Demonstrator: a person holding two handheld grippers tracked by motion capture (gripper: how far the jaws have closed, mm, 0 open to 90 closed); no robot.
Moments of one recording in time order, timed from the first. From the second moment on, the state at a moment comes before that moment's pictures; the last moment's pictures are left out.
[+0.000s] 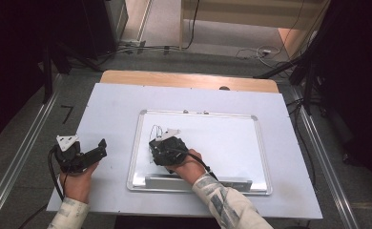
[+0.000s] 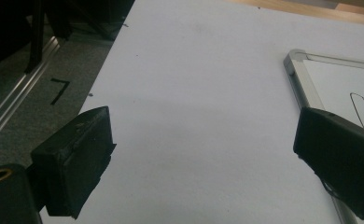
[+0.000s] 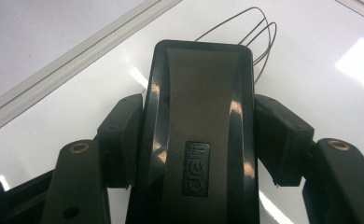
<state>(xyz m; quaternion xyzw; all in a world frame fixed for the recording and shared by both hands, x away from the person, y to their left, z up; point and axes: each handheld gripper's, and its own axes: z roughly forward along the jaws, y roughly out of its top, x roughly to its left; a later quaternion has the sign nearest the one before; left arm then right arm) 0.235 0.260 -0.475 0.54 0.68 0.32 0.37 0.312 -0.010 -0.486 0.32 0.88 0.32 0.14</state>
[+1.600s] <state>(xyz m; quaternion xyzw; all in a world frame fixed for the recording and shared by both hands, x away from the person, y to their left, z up) 0.238 0.257 -0.475 0.55 0.68 0.32 0.36 0.288 0.001 -0.487 0.26 0.90 0.32 0.12</state>
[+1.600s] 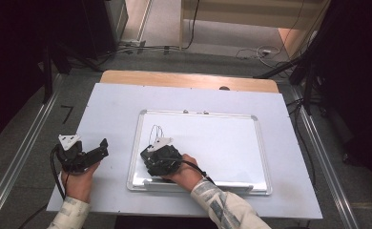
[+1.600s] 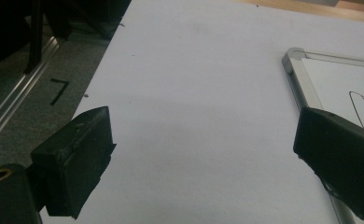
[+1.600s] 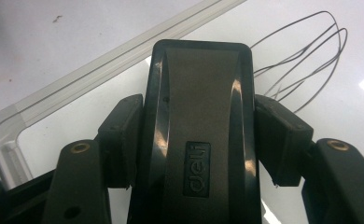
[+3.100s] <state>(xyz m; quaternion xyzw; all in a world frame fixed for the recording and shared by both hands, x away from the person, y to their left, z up) 0.238 0.256 -0.476 0.55 0.68 0.32 0.36 0.292 -0.018 -0.486 0.23 0.92 0.31 0.10</state>
